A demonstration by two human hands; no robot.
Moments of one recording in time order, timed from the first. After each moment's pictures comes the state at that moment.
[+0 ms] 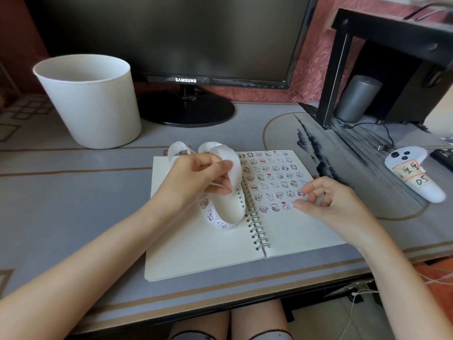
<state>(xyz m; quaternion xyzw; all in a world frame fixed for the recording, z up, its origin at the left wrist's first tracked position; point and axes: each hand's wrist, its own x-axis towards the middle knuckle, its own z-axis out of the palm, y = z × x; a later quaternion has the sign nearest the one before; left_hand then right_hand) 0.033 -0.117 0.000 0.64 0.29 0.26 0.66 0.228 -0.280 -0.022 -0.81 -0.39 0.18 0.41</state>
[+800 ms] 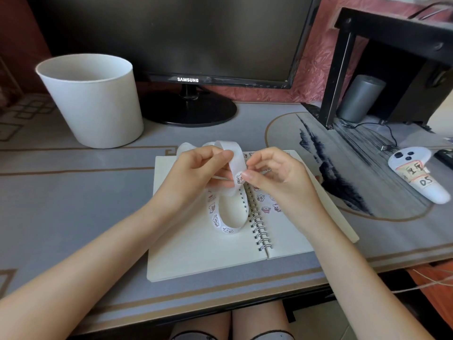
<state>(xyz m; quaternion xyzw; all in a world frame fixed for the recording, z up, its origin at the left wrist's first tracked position) 0.033 -0.116 0.000 0.65 0.24 0.29 0.66 0.168 -0.217 -0.005 -0.61 -0.49 0.24 0.57</state>
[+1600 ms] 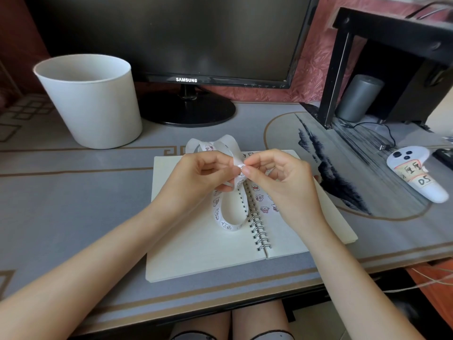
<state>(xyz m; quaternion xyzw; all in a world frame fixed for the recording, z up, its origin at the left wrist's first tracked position) 0.034 -0.113 -0.011 0.70 0.21 0.30 0.61 0.163 -0.217 -0.008 -0.64 -0.48 0.14 0.58</state>
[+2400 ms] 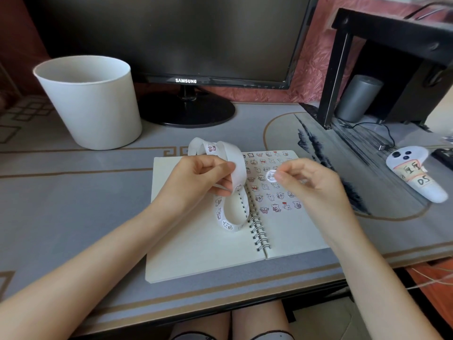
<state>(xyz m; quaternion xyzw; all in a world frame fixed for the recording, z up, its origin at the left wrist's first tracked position) 0.036 -0.113 -0.011 0.66 0.27 0.28 0.64 0.184 -0.248 -0.002 -0.69 -0.42 0.17 0.57</state>
